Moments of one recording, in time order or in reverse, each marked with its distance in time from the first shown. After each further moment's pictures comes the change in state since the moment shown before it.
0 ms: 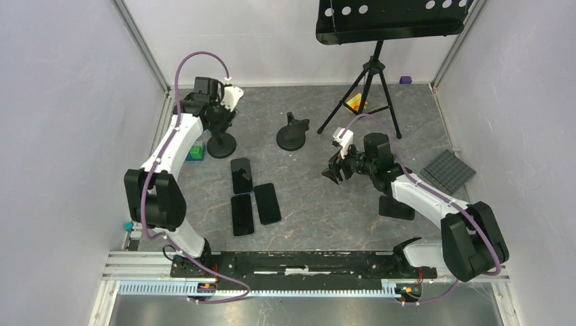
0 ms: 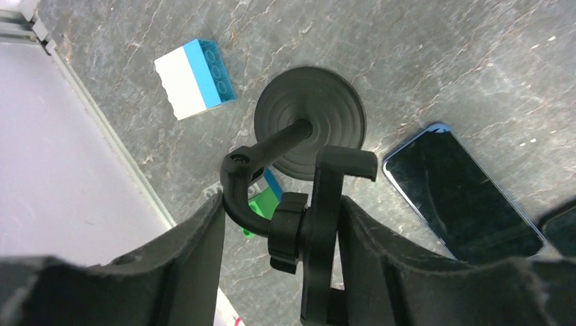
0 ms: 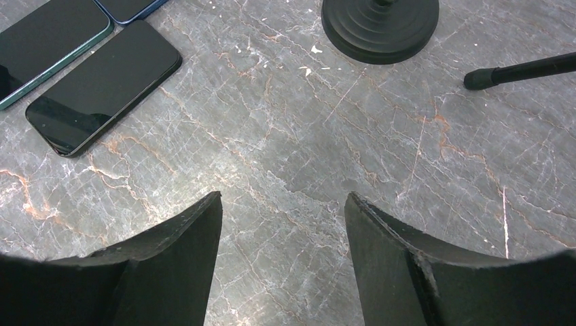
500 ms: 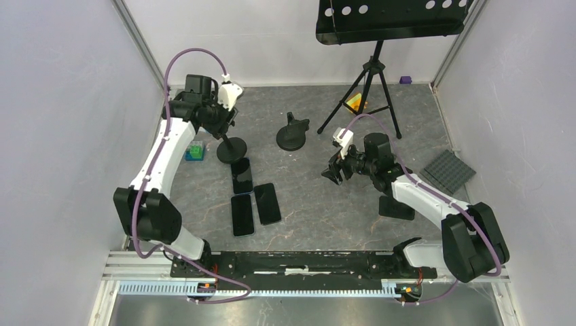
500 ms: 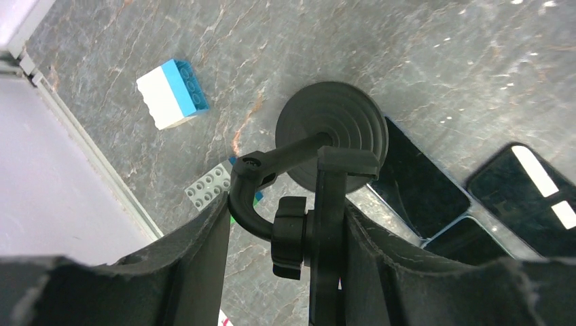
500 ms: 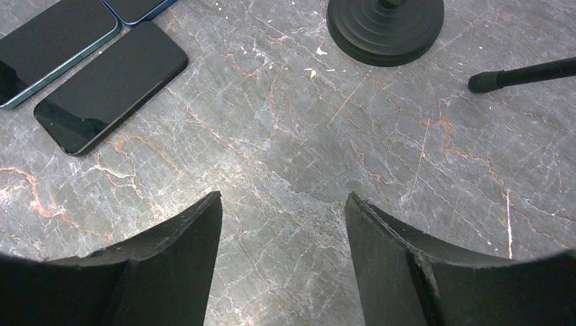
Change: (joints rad) left arm -0.005 -0.115 0.019 -0.095 0.127 0.010; right arm 0.000 -0.003 0.000 -0.003 -0.015 0.000
